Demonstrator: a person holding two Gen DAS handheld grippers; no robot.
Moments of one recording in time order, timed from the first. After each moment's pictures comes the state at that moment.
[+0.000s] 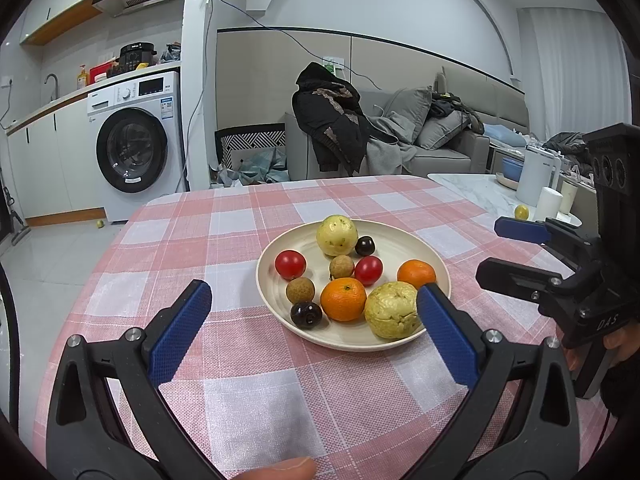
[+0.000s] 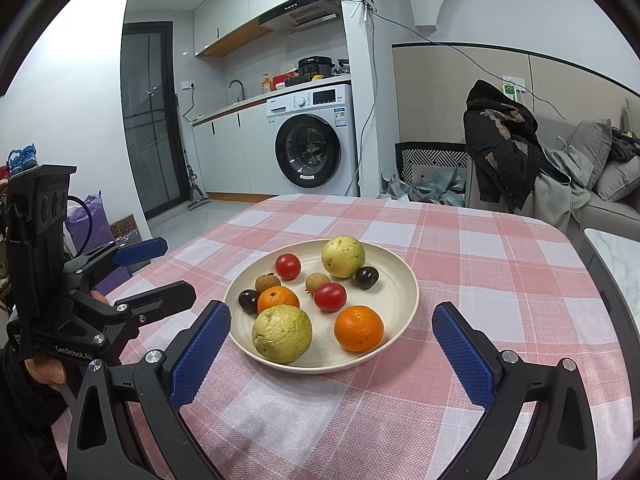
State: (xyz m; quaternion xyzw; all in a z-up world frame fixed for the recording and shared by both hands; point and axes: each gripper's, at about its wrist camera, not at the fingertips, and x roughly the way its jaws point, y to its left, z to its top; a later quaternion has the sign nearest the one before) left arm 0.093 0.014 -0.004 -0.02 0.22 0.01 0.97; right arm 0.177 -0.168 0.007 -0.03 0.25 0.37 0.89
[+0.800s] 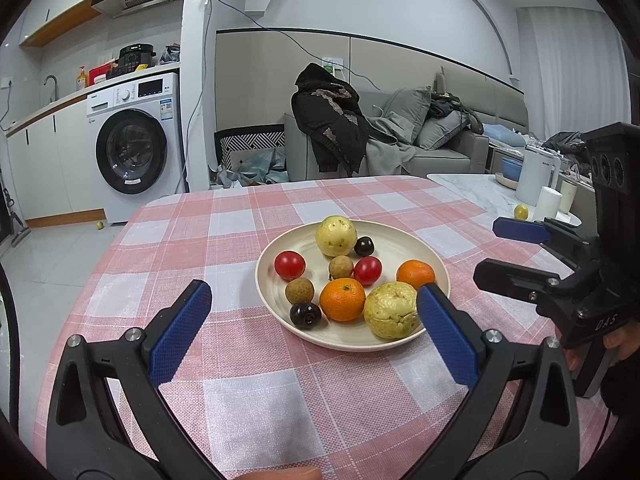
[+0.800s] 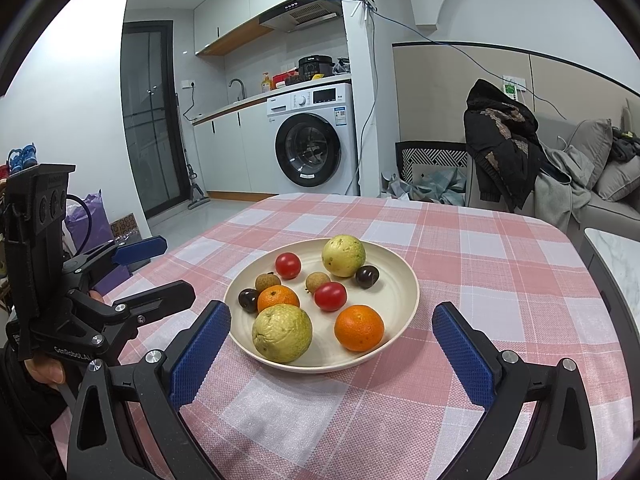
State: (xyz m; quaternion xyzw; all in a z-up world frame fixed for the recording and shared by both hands) left arm 0.093 0.014 -0.004 -0.02 0.22 0.01 0.97; right arm 0.176 -0.168 0.007 -0.03 0.25 0.37 0.89
